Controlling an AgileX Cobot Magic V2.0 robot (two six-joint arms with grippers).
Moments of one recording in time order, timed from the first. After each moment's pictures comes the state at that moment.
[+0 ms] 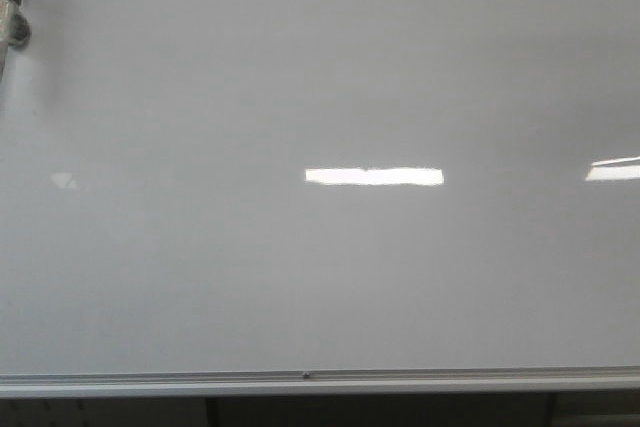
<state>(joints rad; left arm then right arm) -0.03 0.45 -0.65 0.07 0.59 -0.07 -0.02 0.48 -0.59 0.11 0.56 -0.16</state>
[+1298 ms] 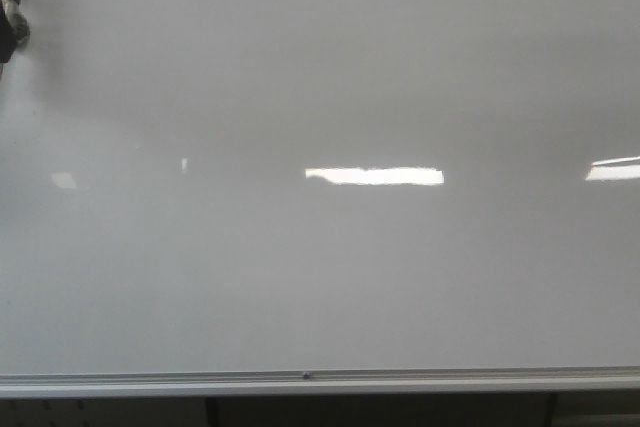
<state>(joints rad) -0.09 1.45 -1.08 0.03 0.55 -0.04 -0.02 0.48 -0.59 0.11 0.56 -0.17</state>
